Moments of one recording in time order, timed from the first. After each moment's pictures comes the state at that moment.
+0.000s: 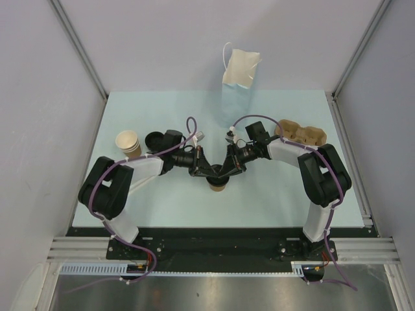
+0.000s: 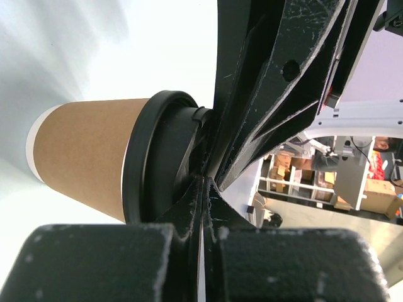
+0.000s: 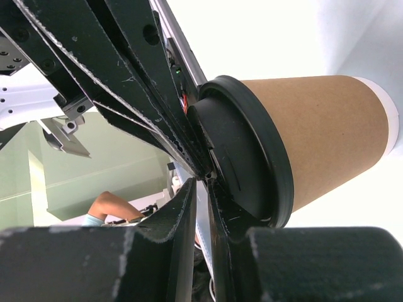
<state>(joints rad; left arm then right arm) -0.42 1.68 0.83 0.14 0.99 -0.73 0.45 1.86 1.14 -0.29 -1.12 0.51</state>
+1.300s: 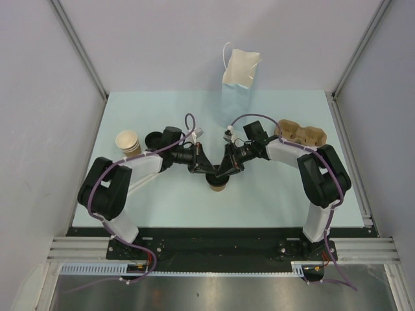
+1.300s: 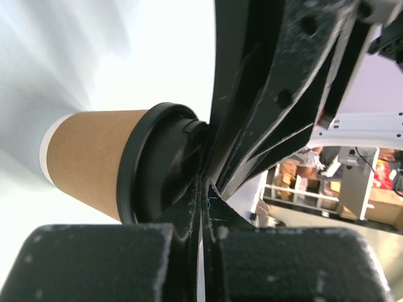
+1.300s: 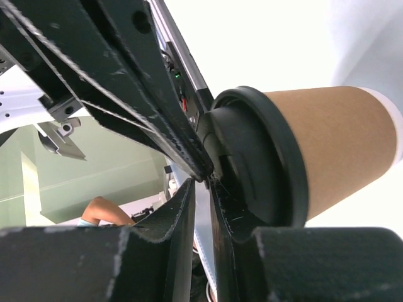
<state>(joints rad) -0.41 1.68 0.87 0.09 0.98 -0.72 0.48 1.85 1.14 -0.25 -1.10 0.54</state>
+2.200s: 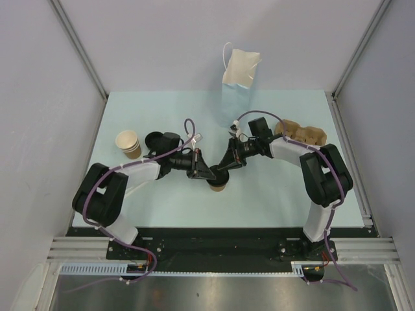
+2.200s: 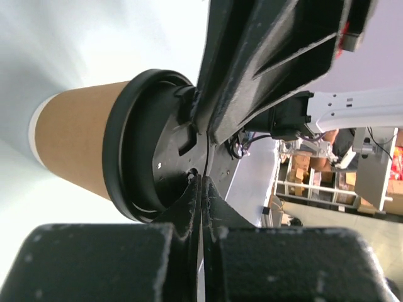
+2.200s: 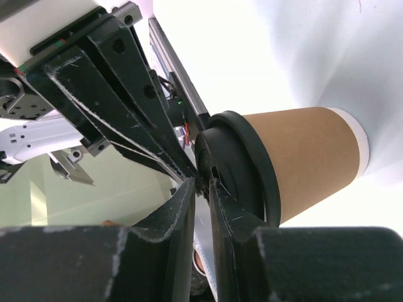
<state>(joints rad) -0.44 1.59 0.77 0.13 0.96 -0.68 0.43 1.84 1.14 -0.17 -1.06 0.64</state>
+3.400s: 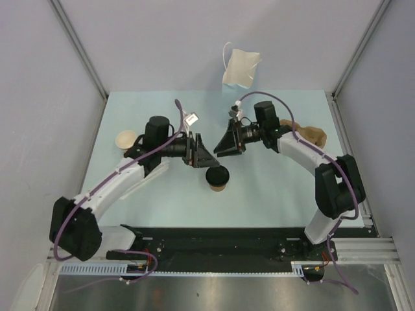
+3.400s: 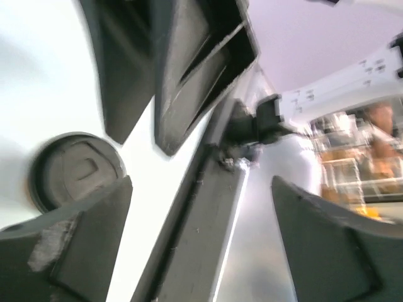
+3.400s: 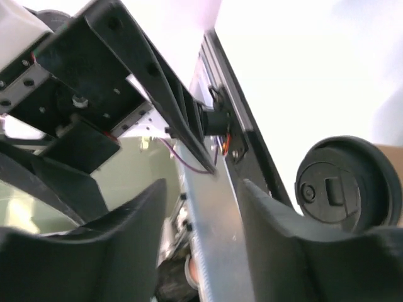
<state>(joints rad) -0.47 1.32 0.92 -0.06 0.93 -0.54 0.45 1.73 1.22 -0.09 -1.14 0.75</state>
